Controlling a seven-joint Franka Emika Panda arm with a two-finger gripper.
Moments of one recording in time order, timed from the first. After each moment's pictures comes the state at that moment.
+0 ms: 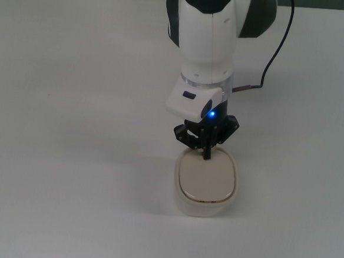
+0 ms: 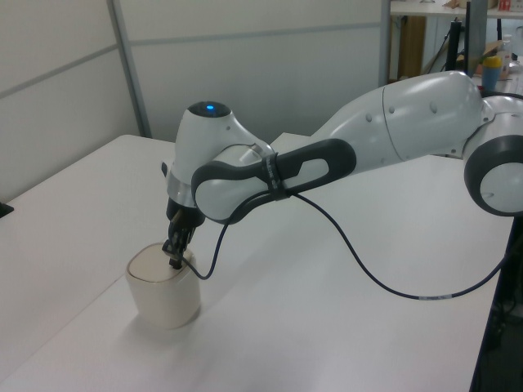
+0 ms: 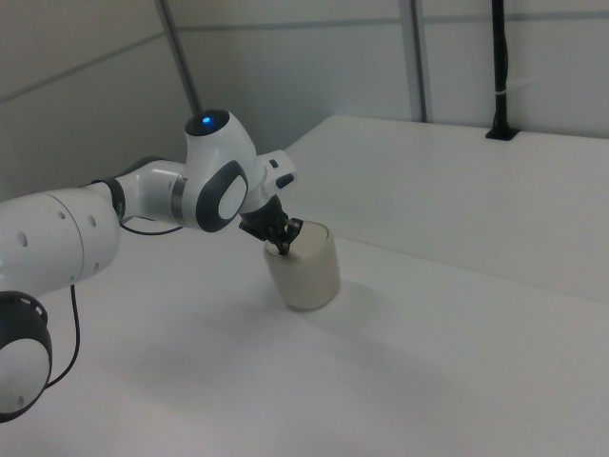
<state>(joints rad) 0.20 0.50 -0.01 -1.45 0.08 2.31 -0.11</state>
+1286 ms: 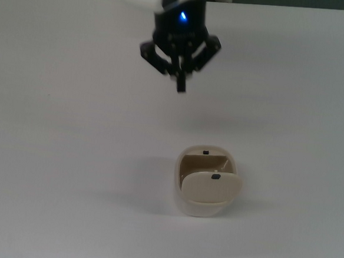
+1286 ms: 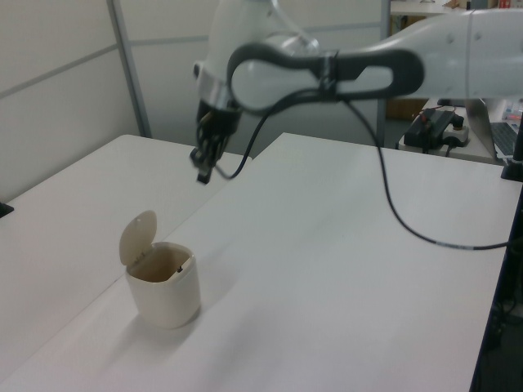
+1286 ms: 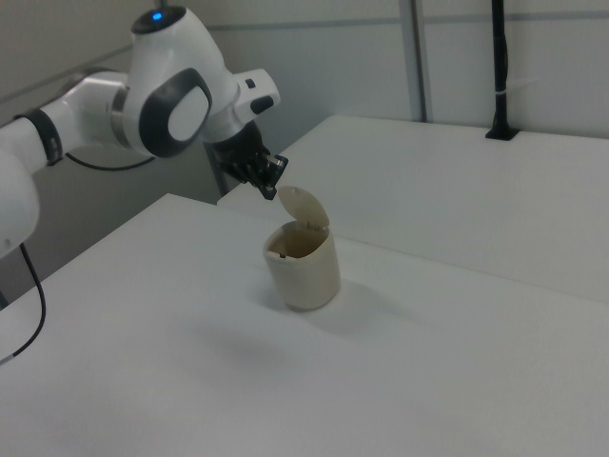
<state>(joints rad) 0.13 0.20 -0.03 -1.42 0.07 1.99 -0.07</state>
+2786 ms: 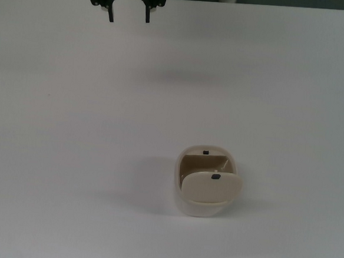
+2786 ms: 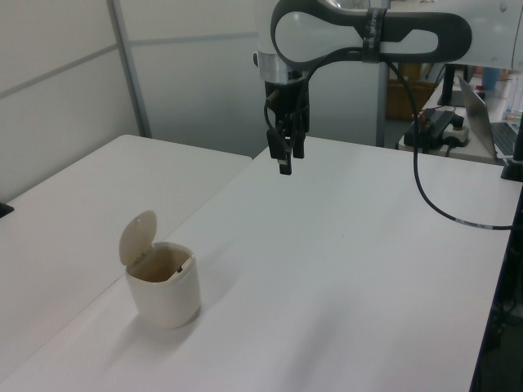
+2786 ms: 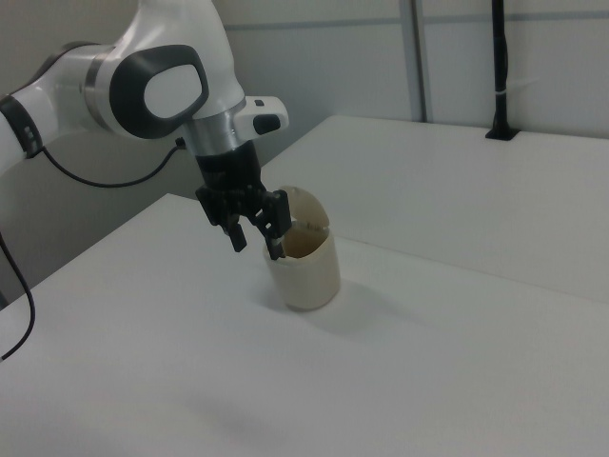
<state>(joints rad) 0.03 0.08 -0.03 -1.47 -0.03 1.56 -0.10</state>
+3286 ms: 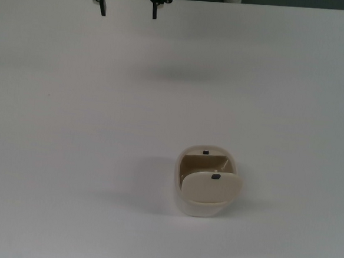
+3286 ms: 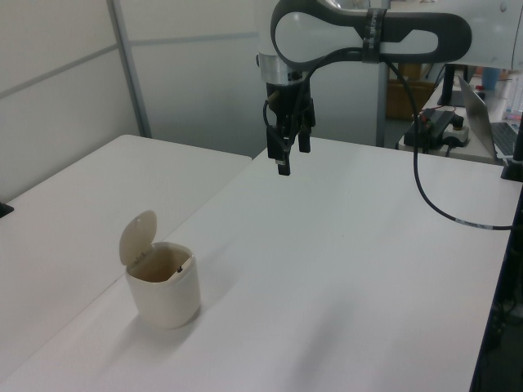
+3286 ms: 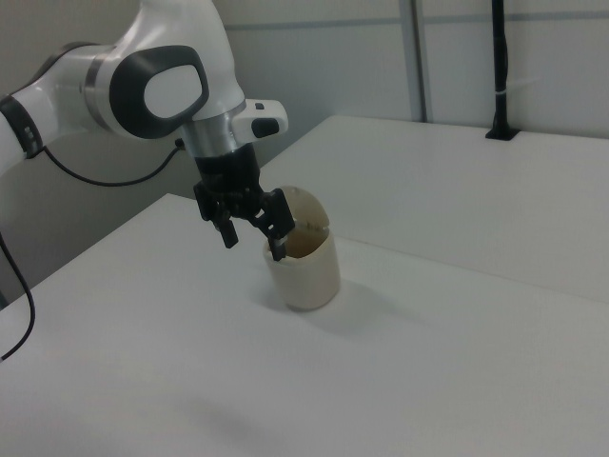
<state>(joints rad) 0.03 0.08 -0.03 -1.47 -0.03 1.54 -0.05</state>
